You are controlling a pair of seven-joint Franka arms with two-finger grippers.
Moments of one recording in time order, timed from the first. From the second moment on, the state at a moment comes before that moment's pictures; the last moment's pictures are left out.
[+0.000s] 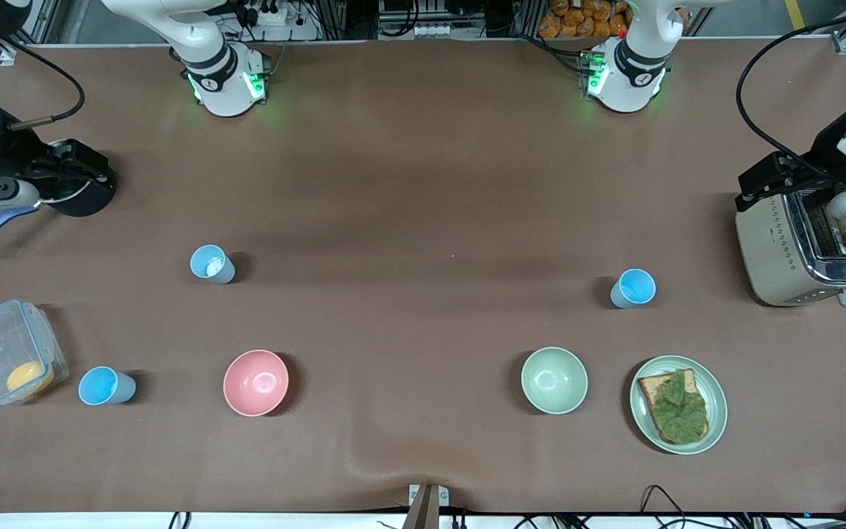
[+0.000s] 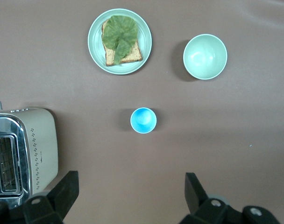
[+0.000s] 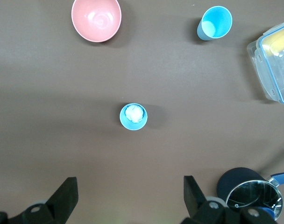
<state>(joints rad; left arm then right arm) -0.03 0.04 -0.07 -1.49 -0.04 1.58 -0.10 0.13 -0.05 -0.09 -1.66 0.01 1.55 -0.08</state>
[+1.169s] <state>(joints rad) -0.03 0.10 -0.07 -1.51 -0.04 1.57 -0.07 0.12 -0.05 -0.09 -1.67 0.03 1.55 -0.08</state>
